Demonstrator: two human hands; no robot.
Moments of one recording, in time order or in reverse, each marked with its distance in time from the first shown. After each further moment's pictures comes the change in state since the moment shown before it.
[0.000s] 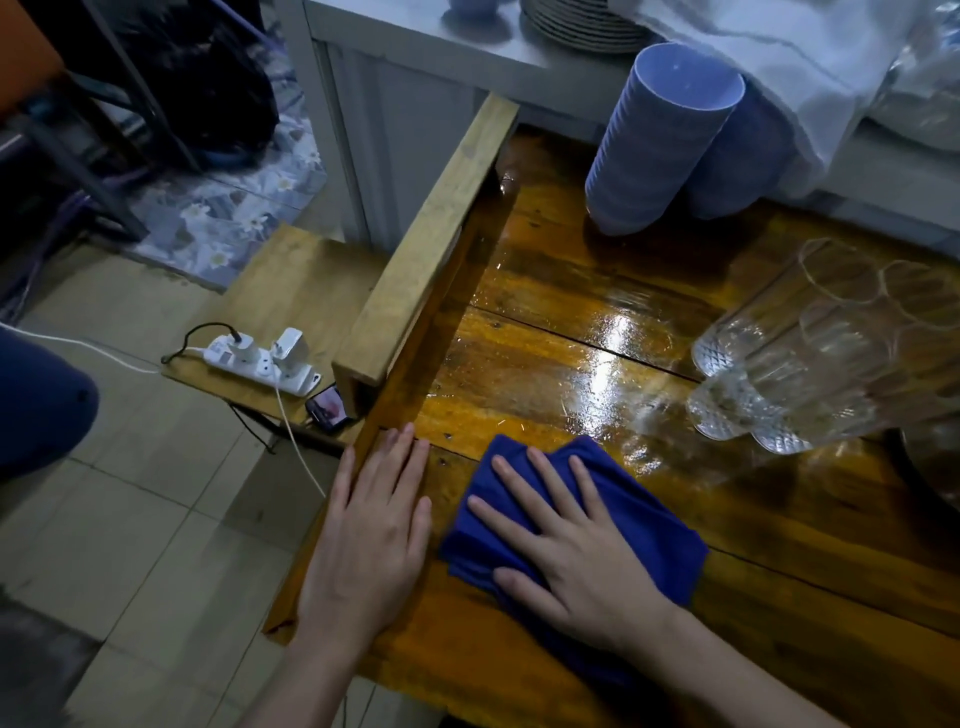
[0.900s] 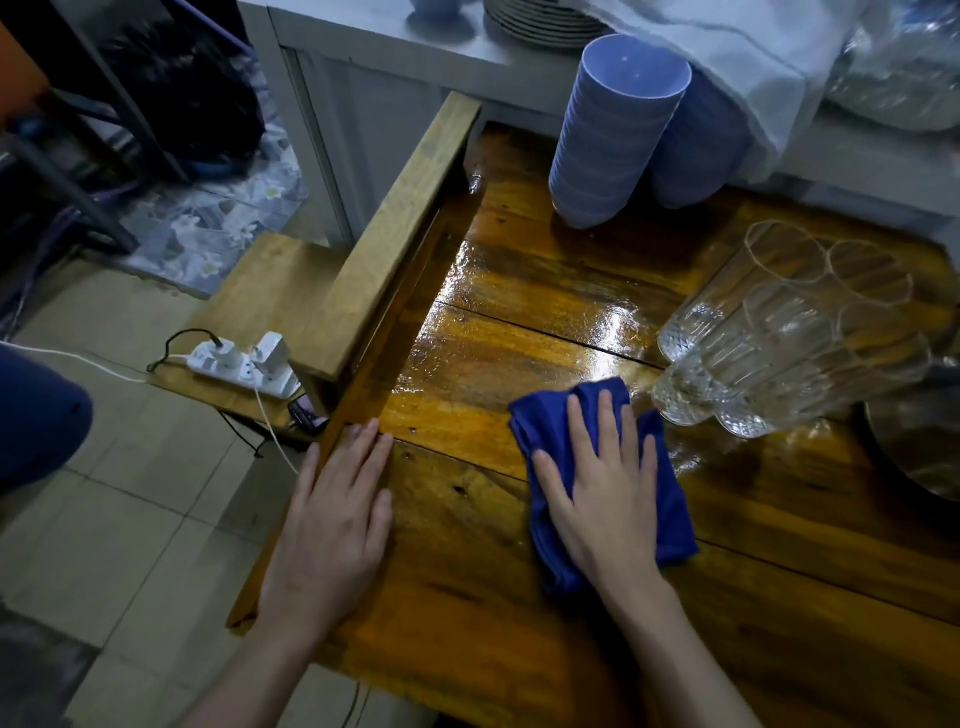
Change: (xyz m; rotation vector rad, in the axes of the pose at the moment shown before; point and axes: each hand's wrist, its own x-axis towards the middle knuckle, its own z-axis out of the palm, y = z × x) left_hand 0.000 0.000 -0.001 -0.006 0.034 0.003; right_hand 0.003 0.033 -0.004 0.173 0.233 0.732
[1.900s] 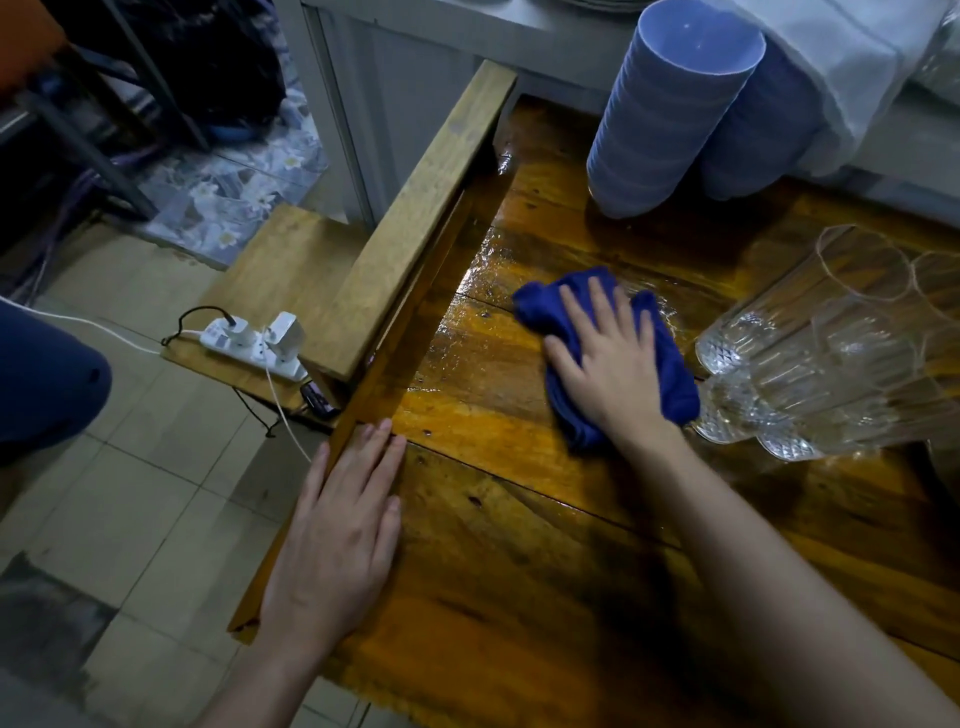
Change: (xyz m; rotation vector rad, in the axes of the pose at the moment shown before) left_hand 0.001 -0.001 0.002 -0.016 -0.027 -0.007; right_hand 0.142 -0.004 0.006 -0.060 0.017 -0.218
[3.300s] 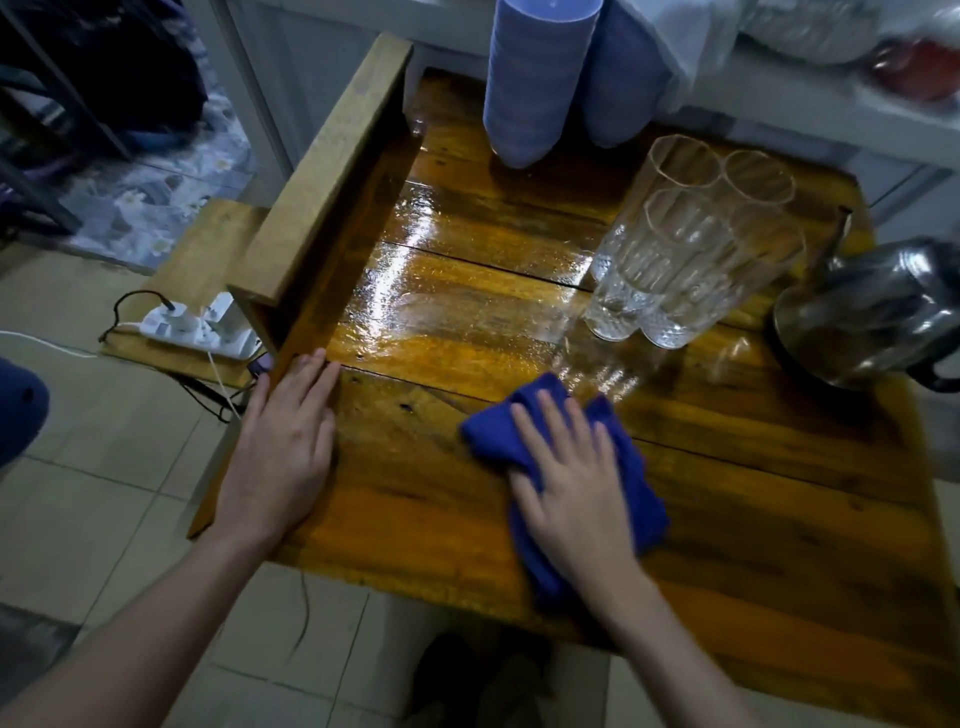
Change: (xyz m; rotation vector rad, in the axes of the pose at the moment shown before) left_hand -0.002 0.000 0.001 0.023 0.077 0.041; right_hand -0.233 -0.002 -0.002 0.022 -0.005 0.045
